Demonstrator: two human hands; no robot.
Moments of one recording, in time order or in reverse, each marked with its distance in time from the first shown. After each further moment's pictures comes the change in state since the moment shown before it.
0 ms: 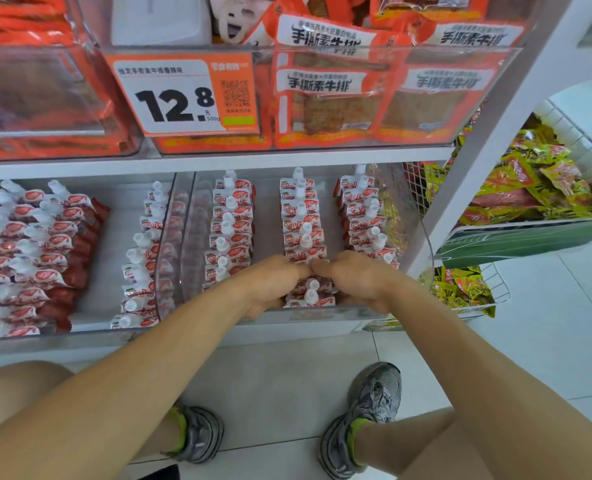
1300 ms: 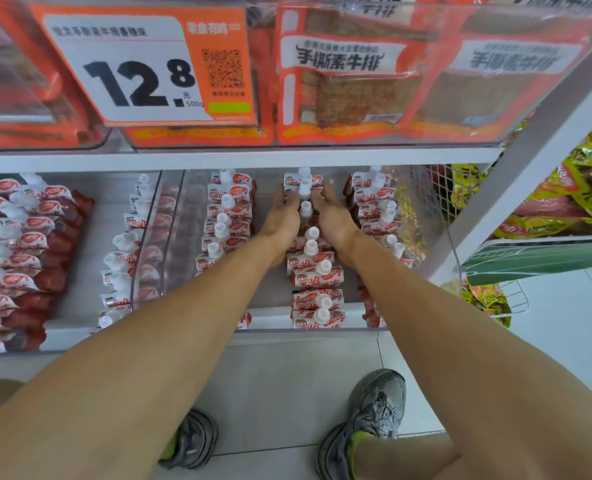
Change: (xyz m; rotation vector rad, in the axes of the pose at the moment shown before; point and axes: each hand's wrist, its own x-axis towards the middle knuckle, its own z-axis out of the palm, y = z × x) left_hand 0.117 0.029 -0.023 -0.195 0.391 0.242; right_hand 0.103 -0.045 -0.011 0.302 0.260 -0.206
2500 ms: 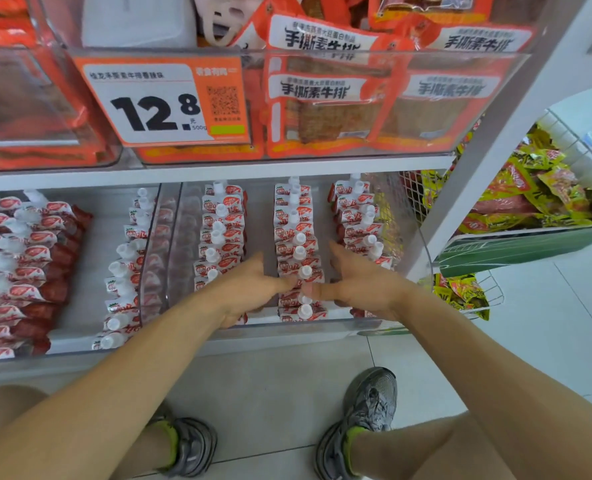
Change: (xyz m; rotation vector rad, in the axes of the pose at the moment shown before) left_hand -0.112 0.003 -0.049 0.263 -0.389 -0.069; right_hand -0.117 0.010 -0.040 -0.133 -0.406 -0.011
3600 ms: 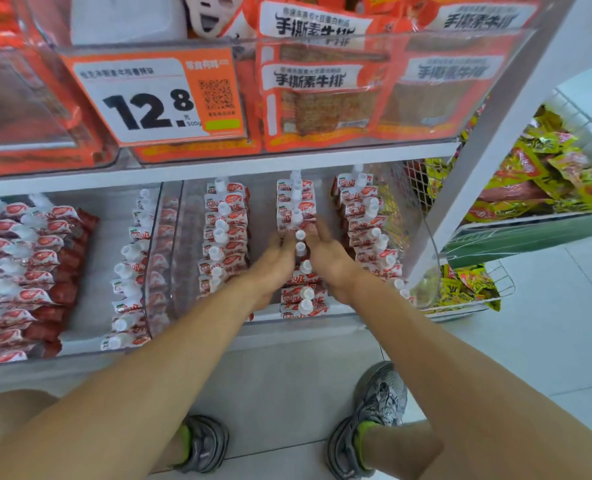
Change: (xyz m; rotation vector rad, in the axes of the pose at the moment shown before) left_hand 0.041 0.002 0.022 -0.047 0.201 0.003; right_hand 0.056 0.001 0.031 0.110 0.401 0.014
